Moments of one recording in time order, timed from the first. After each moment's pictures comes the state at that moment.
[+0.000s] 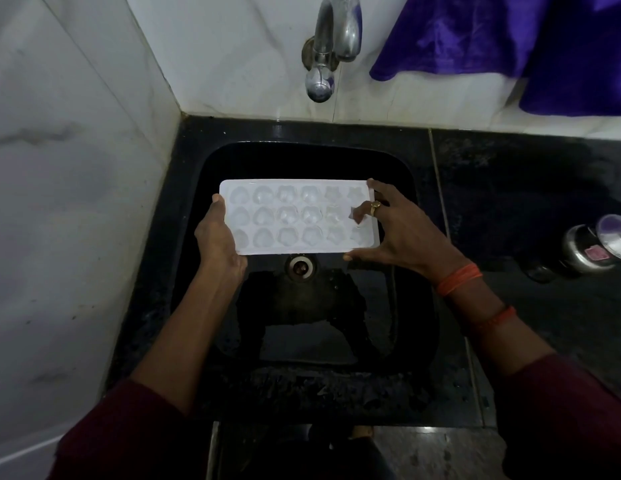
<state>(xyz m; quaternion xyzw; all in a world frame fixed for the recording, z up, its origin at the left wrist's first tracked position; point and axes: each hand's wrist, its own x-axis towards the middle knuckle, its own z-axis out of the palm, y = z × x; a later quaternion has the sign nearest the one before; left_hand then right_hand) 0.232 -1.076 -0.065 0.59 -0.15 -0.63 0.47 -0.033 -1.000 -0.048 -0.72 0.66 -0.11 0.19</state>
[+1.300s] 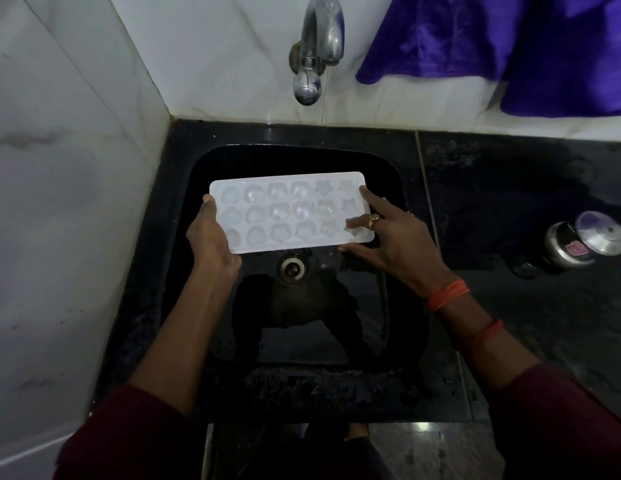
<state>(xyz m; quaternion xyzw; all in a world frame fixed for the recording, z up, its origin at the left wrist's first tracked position) 0.224 -1.074 -0.057 0.58 -0.15 -0.63 0.49 -0.027 -0.974 -0.048 -0.71 0.68 -0.16 0.09</state>
